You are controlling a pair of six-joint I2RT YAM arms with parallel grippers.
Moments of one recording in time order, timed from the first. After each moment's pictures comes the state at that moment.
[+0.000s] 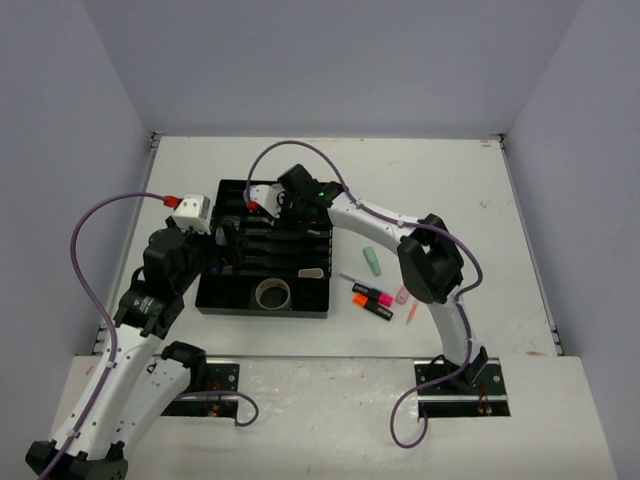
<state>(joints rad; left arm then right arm) -0.30 0.63 0.70 -0.41 -0.01 -0.23 0.81 2.17 1.83 -0.57 -0.15 -0.58</state>
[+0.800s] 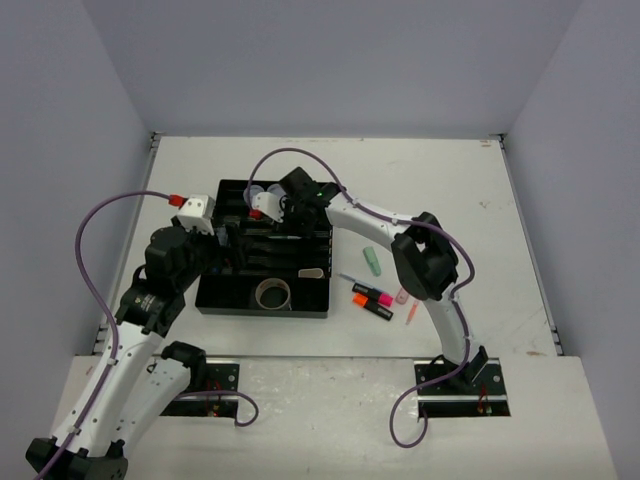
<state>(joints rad) -0.30 0.65 0.70 -0.41 0.05 -0.23 0.79 2.22 1.85 -0.60 -0.11 -0.70</state>
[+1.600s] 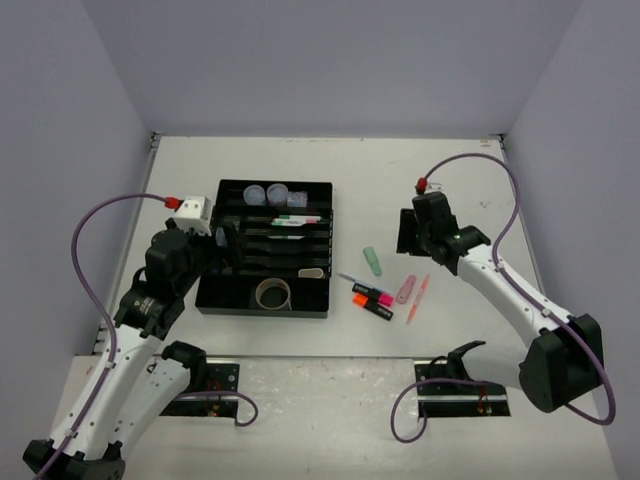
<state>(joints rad) -0.34 0.63 0.70 -0.44 -0.06 -0.24 0.39 1.22 0.87 -0.58 0.18 0.46</state>
